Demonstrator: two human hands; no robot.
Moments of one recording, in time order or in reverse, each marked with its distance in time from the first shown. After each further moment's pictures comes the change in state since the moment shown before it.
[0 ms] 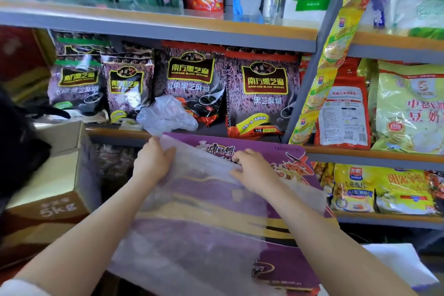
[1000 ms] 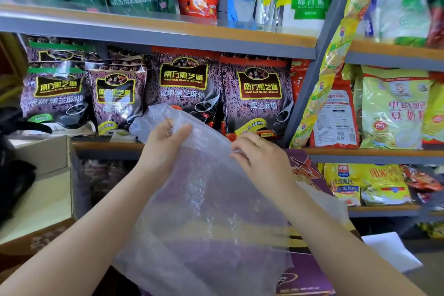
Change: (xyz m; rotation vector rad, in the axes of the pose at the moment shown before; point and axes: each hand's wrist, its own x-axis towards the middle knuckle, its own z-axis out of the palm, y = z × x) left_hand 0.007 0.028 -0.040 -1.184 -0.292 0.200; right_hand -0.010 -0.049 -0.031 -0.139 0.615 -0.290
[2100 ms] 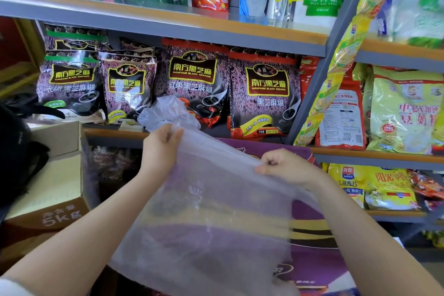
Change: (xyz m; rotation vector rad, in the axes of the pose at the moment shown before) left_hand -0.015 -0.020 -0.014 0.653 0.298 0.162; right_hand -0.017 0.059 -0.005 0.620 -0.710 0.530
